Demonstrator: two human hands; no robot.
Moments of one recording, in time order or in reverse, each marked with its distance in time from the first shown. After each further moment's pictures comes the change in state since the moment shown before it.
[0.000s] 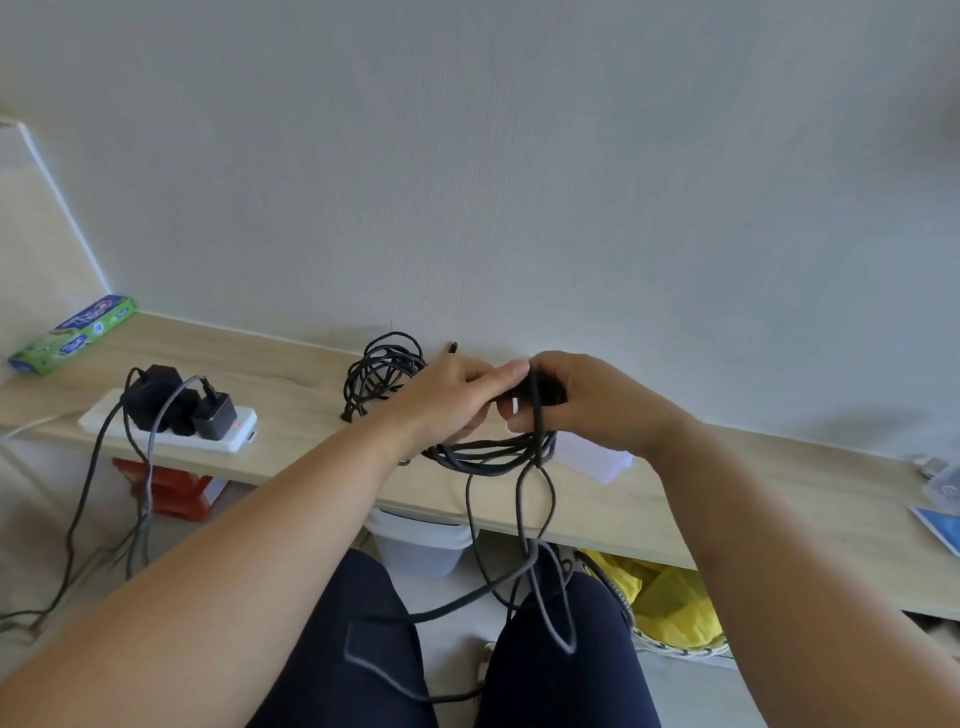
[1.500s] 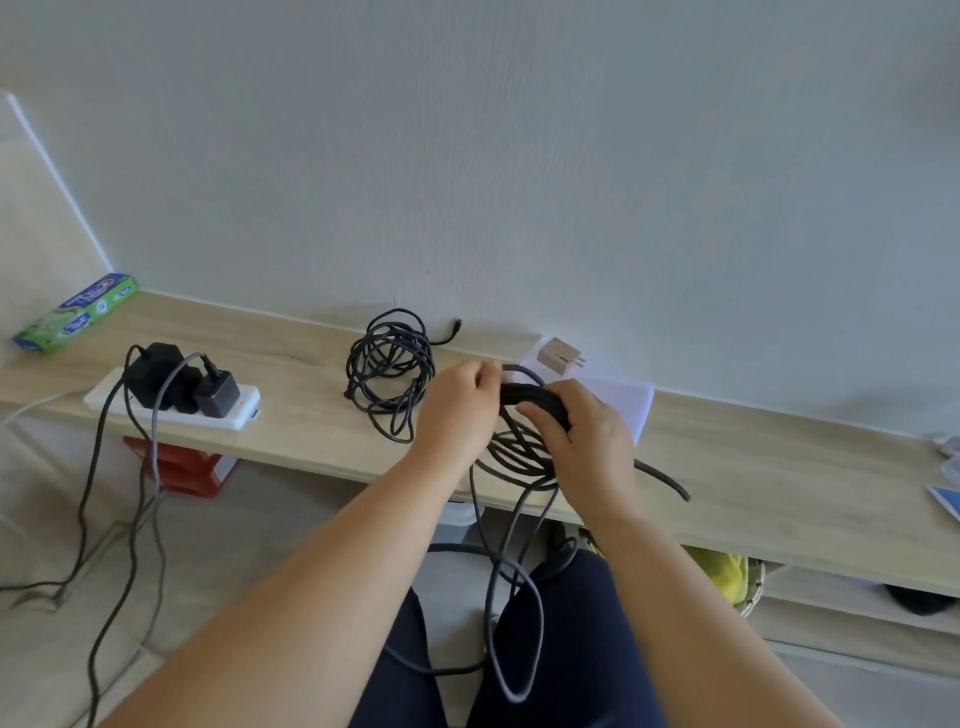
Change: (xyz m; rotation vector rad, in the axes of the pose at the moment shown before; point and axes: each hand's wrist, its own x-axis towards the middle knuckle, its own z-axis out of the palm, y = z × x) left_hand 0.012 -0.030 0.048 0.209 0.508 -0.057; right_hand -0.018 0.040 0.081 -0.088 0.704 -0.002
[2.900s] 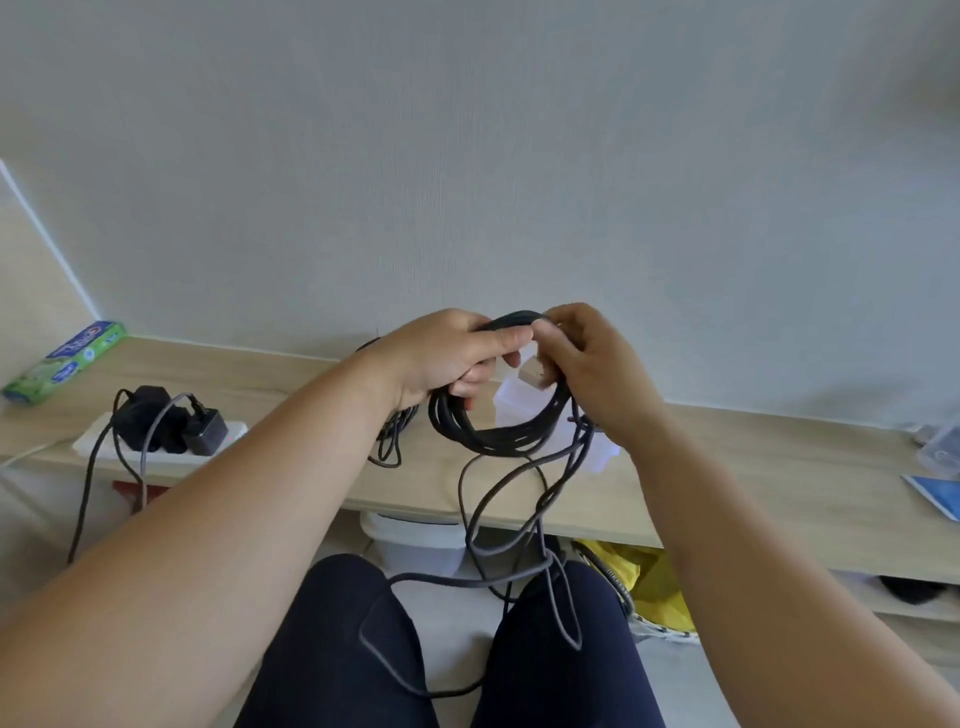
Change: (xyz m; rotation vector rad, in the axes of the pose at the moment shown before) left_hand 0.026 0.065 -0.054 -0.215 -0.621 0.032; right_hand 0.057 -0.025 -0.065 0.475 -0.187 0.205
